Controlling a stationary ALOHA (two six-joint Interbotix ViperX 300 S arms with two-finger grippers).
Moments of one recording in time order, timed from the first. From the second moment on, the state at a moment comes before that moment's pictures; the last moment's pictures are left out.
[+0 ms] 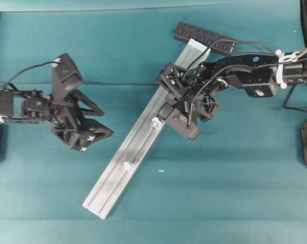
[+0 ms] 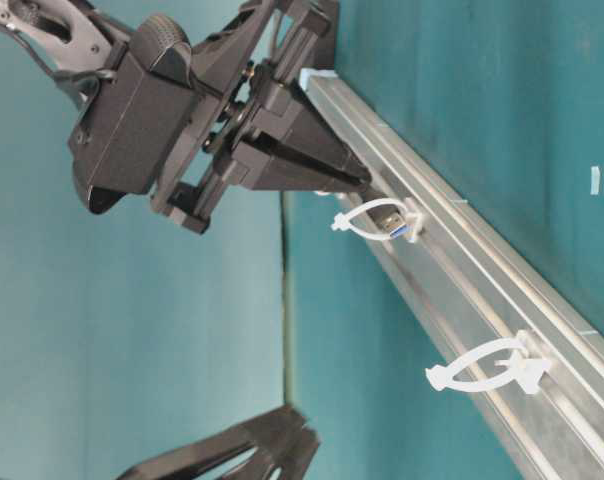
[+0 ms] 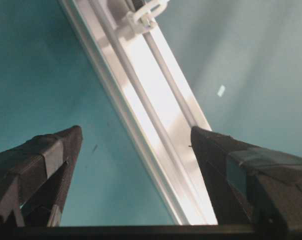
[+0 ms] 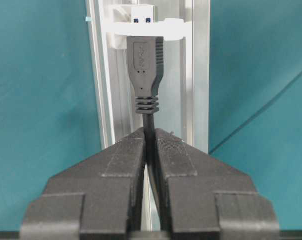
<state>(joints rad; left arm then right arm) 0.08 -0.26 0.92 0.02 -0.04 -0.58 -0.25 0.16 0.50 0.23 0.43 -1.43</state>
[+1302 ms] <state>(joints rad) 0.08 -0.21 0.89 0.02 -0.09 -0.58 -0.20 0.15 0.50 0.33 0.42 -1.43</state>
